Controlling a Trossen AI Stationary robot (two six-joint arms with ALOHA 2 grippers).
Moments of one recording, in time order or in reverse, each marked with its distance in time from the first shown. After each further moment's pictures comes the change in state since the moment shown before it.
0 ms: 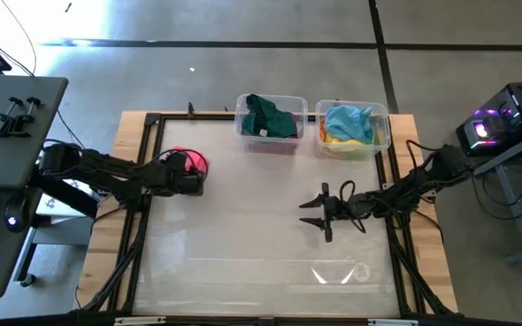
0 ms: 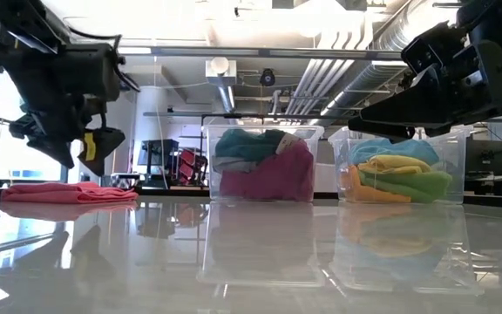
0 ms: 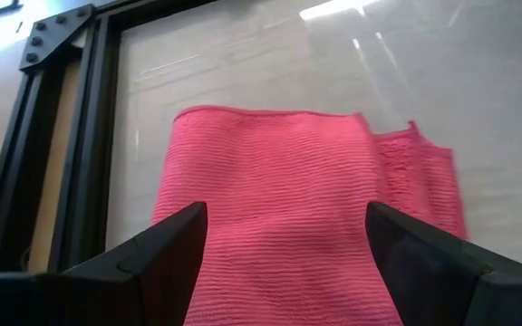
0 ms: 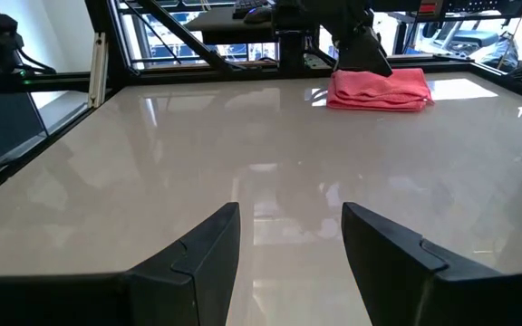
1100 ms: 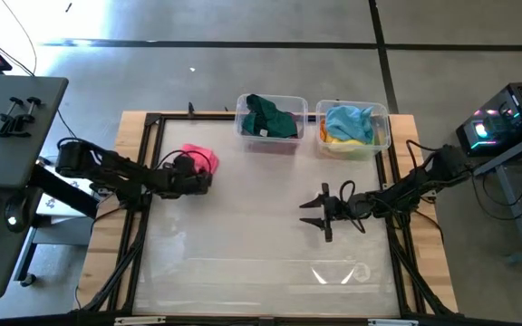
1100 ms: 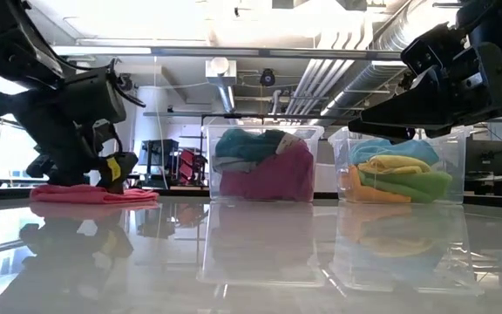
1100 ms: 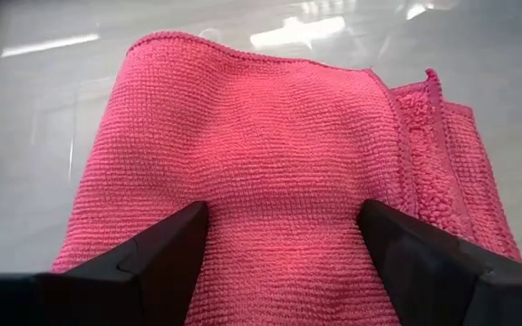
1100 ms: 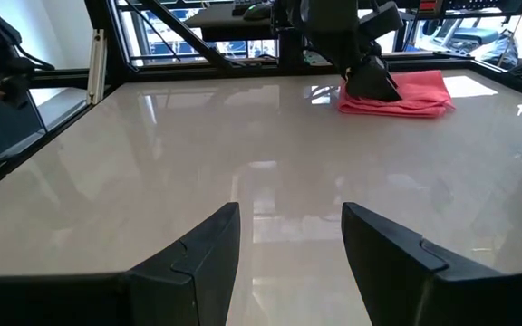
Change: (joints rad) left arm 0.037 0.206 -0.196 0.627 0.036 0.151; right arm 0.000 0.000 0.000 -0.007 0.000 0.000
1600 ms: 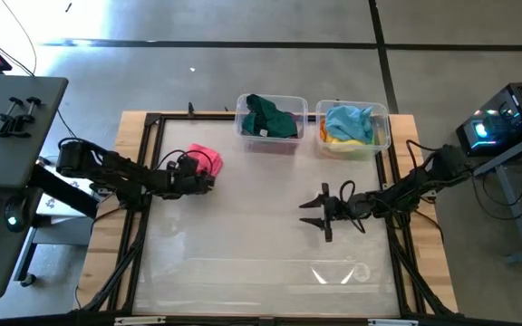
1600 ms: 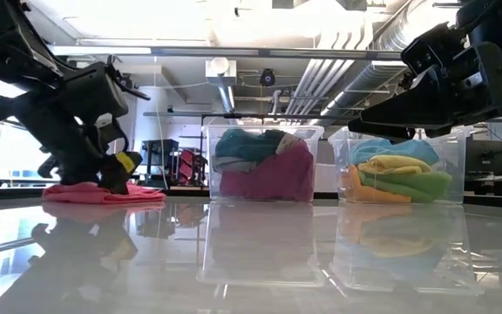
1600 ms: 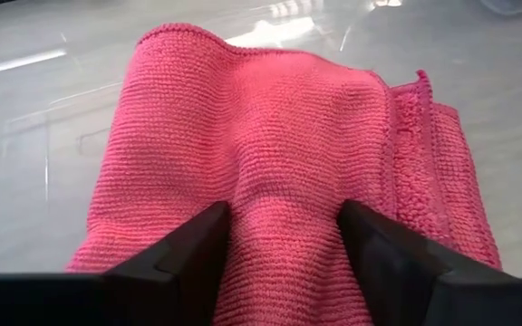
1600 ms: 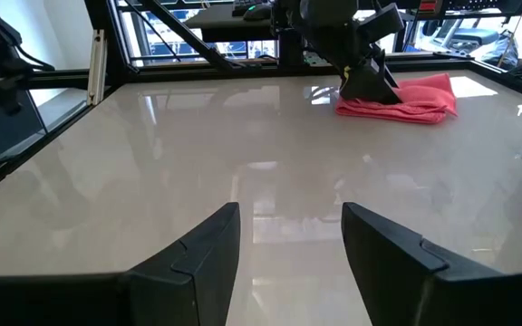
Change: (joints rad) left arm -0.005 0.003 -0.002 0.128 0.030 0.139; right arm 0.000 0.000 0.000 0.000 0.000 0.000
